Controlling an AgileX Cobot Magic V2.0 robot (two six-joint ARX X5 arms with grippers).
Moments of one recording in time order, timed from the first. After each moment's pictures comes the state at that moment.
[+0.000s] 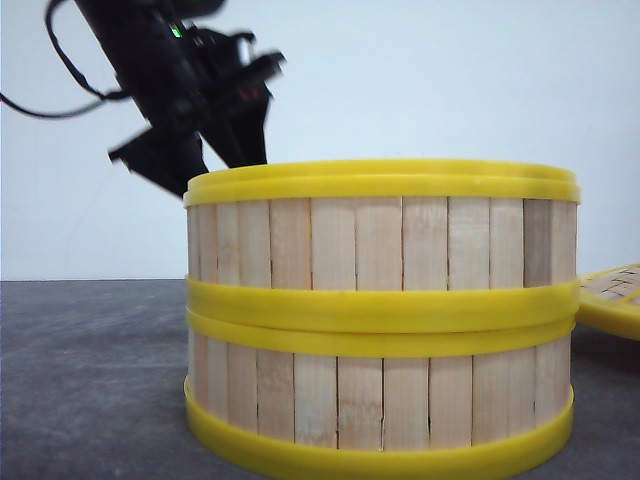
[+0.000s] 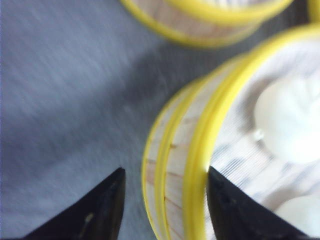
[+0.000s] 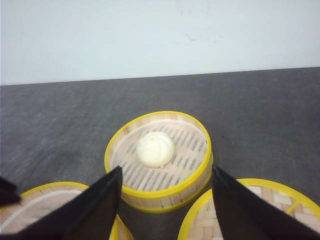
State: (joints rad) left arm -0.51 1.56 1.30 -0.67 0.24 -0.07; right arm 0.16 0.62 0.91 -0.58 -0.13 0.21
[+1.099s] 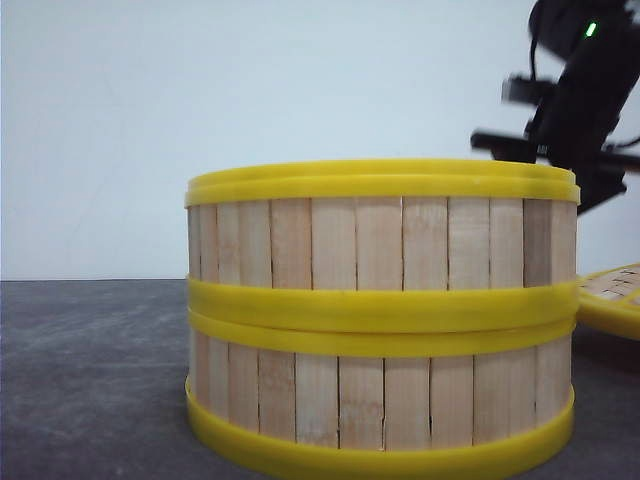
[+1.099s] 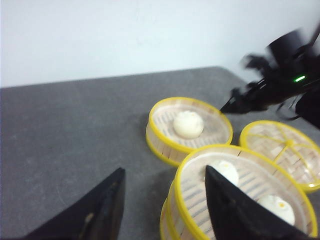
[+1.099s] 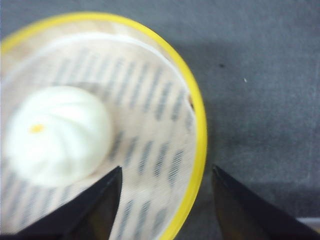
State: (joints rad) left arm -0.37 0.50 0.90 -0.59 0.22 -0.12; right arm 0.15 1.72 1.26 -0.40 -0.04 0.24
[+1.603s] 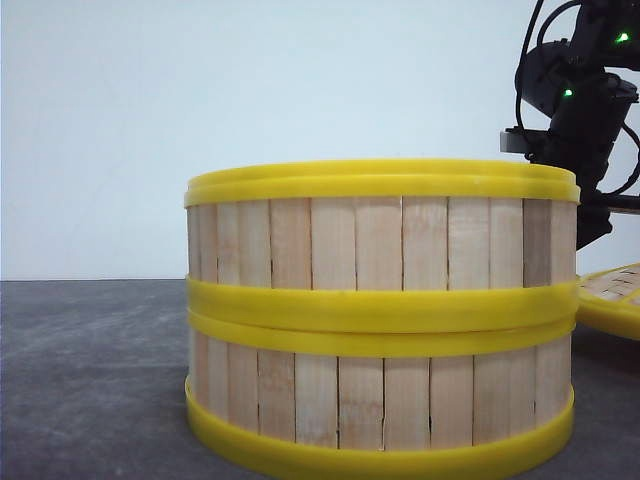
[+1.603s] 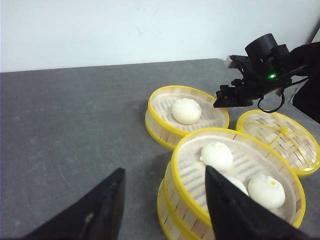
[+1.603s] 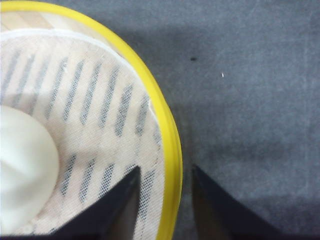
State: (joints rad) left arm -0.37 0.43 0.90 -0.72 0.22 -0.12; right arm 0.14 1.83 1.29 -0.35 0.02 0.30
